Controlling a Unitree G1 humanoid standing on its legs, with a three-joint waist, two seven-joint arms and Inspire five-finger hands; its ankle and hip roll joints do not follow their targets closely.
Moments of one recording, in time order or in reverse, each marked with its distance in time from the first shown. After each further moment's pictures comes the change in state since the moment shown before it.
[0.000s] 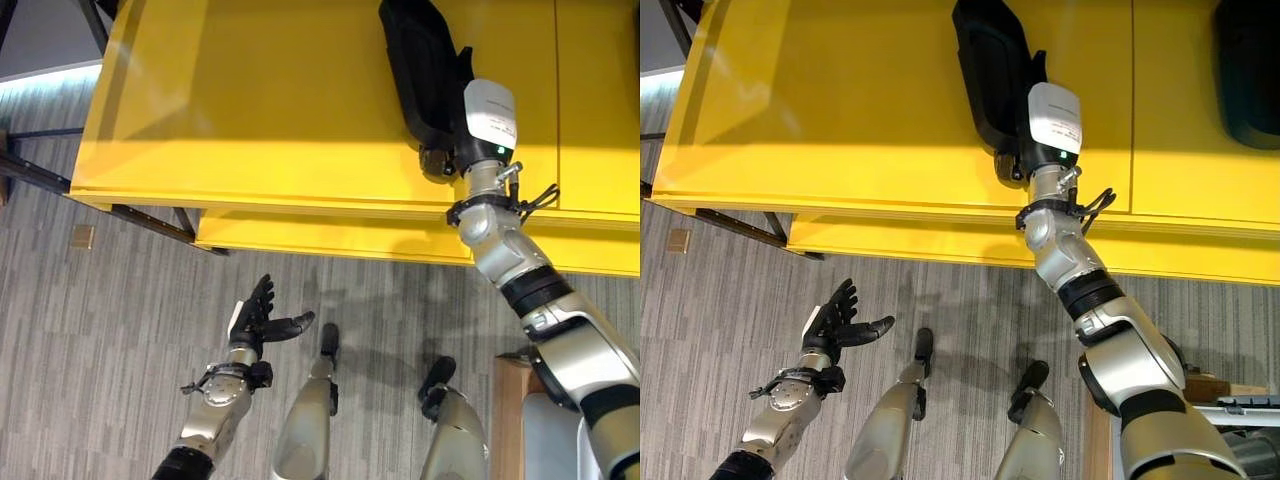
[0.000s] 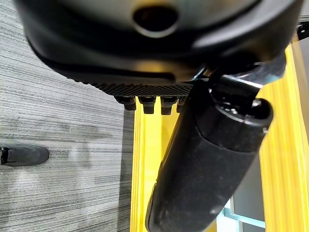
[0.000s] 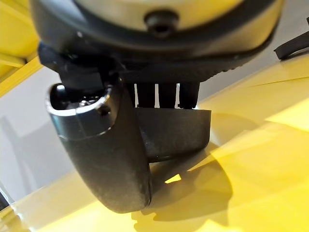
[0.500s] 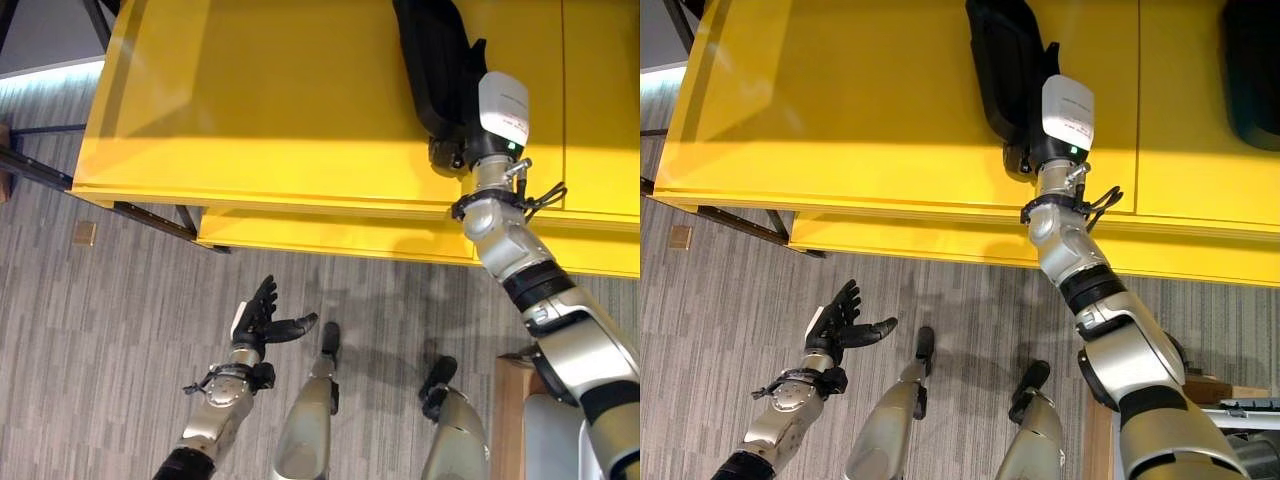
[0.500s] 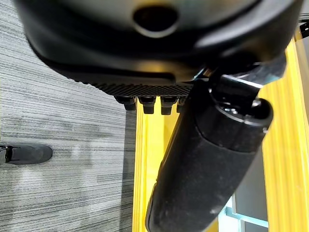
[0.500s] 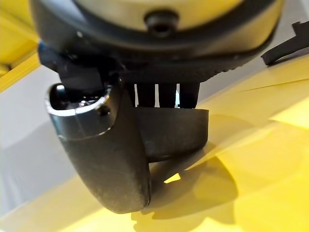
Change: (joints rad) left arm -0.001 0.000 -0.011 -0.006 0.000 0.000 0.001; right arm -0.028 0.003 -0.038 0.056 0.041 0.007 -0.048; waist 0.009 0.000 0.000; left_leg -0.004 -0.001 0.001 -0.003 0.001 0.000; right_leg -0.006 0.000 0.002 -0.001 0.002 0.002
